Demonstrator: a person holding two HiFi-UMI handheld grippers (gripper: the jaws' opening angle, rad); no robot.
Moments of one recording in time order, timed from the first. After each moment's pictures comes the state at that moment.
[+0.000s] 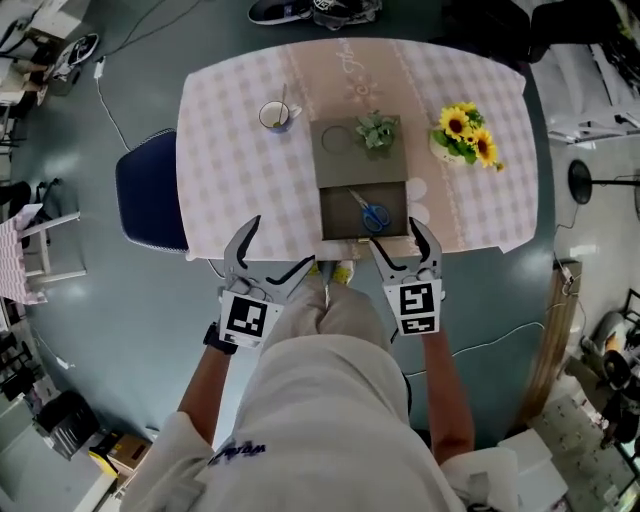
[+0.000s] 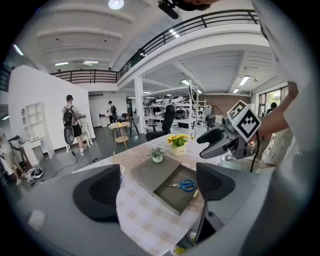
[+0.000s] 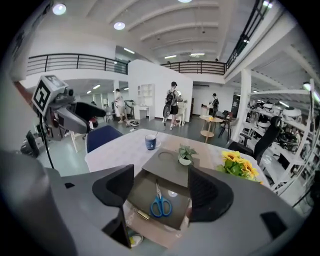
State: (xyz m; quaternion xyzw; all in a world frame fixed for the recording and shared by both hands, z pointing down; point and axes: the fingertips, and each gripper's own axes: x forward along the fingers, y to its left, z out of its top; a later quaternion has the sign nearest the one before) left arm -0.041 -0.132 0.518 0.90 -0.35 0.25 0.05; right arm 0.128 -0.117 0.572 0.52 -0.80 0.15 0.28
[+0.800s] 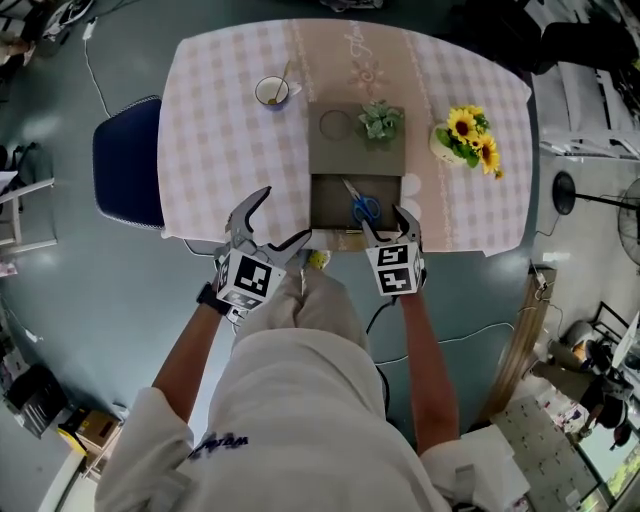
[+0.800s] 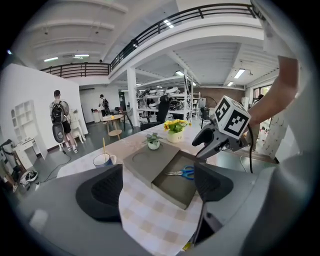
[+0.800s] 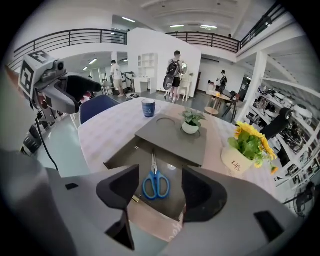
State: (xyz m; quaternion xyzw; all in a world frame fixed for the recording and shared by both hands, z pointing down) left arm -0.028 -0.152 0.596 0.90 -0.31 0.30 0.06; right arm 0.140 -0.134 0.682 0.47 -0.75 0.22 0.41
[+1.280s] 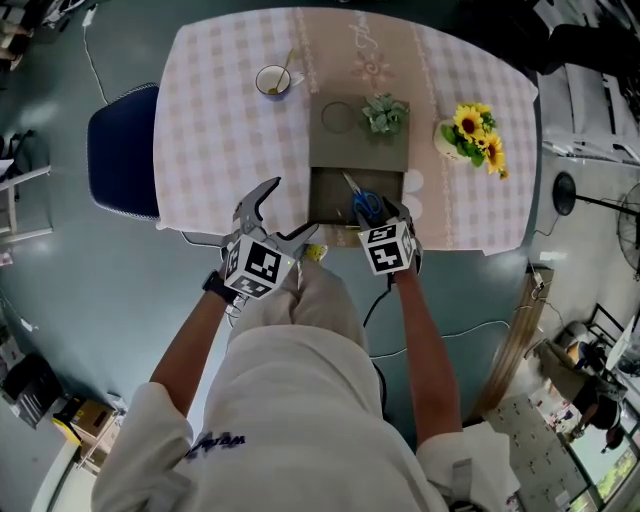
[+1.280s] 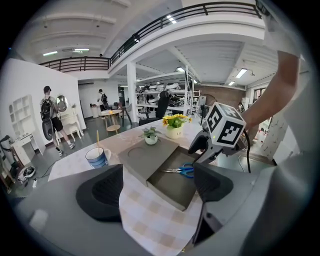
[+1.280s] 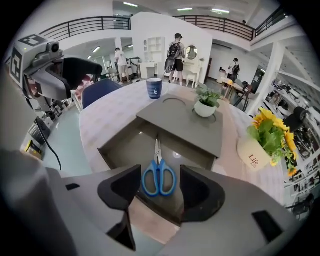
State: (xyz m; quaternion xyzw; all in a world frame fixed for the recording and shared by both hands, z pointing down) left arm -0.012 -0.155 0.626 0.90 -0.30 0.31 0.08; right arm 0.133 -0.135 0.737 0.41 -0.74 0.25 0.47
